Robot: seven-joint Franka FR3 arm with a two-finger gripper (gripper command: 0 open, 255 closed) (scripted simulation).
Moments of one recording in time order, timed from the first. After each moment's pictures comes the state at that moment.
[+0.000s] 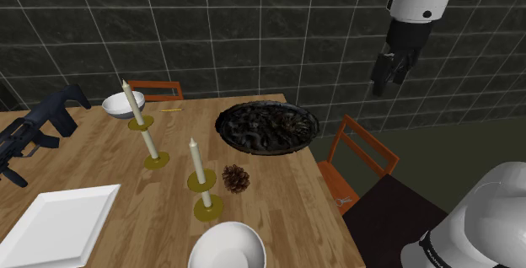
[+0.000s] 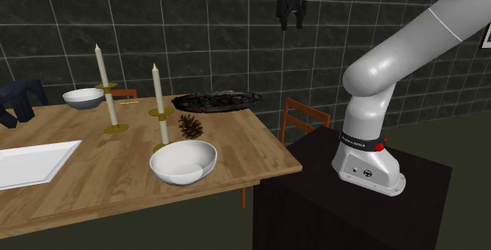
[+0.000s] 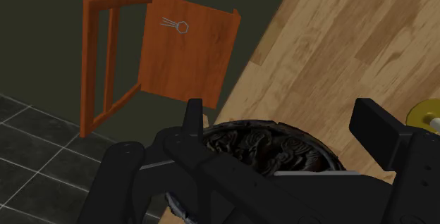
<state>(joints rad) 0.00 -0.76 0.02 -2.26 -0.04 1.48 0.04</state>
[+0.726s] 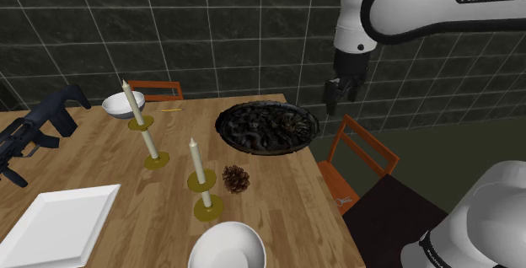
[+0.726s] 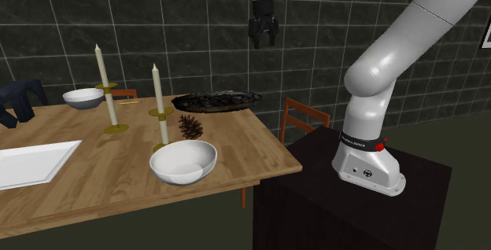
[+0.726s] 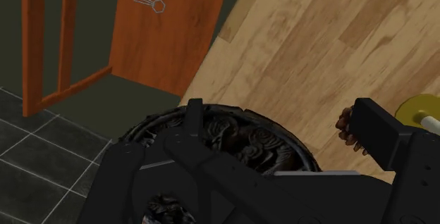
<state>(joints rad) 0.05 -0.55 0.13 -2.28 0.00 1.70 0.13</state>
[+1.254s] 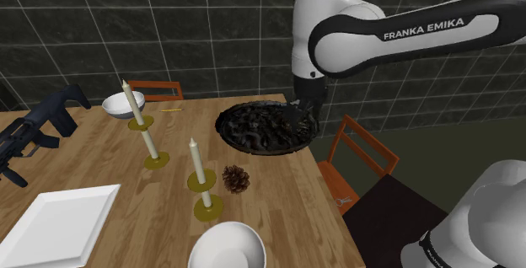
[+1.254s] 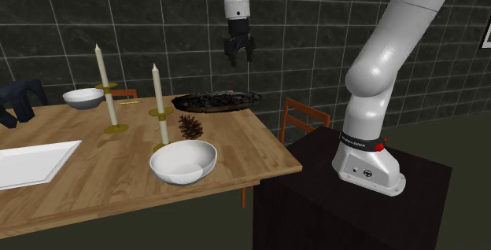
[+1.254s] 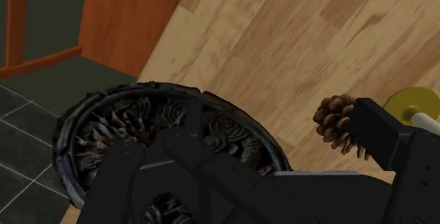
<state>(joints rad) 0.08 -0.31 0.23 -2.23 0.00 1.87 0.22</state>
